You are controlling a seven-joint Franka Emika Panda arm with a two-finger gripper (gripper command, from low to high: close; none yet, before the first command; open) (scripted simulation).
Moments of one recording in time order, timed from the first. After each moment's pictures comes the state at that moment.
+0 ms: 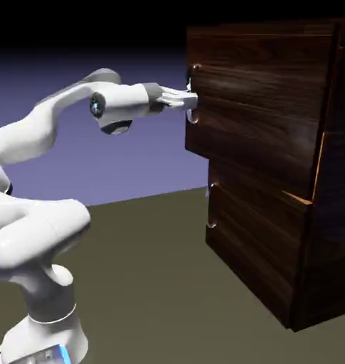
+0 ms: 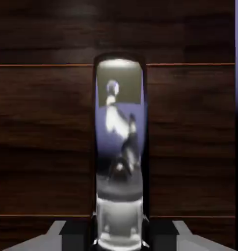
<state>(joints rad) -0.89 -1.59 1.00 -2.53 2.22 2.47 2.90</state>
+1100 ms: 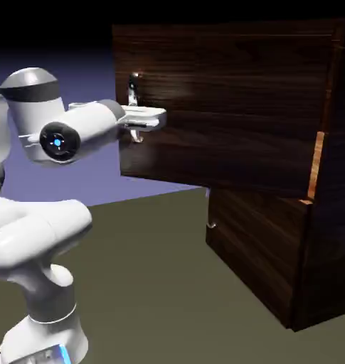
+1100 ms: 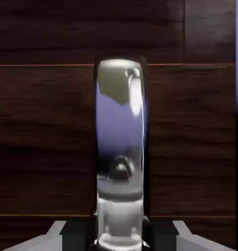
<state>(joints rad) -0.98 -1.52 -0.02 -2.95 1.60 1.28 2.50</state>
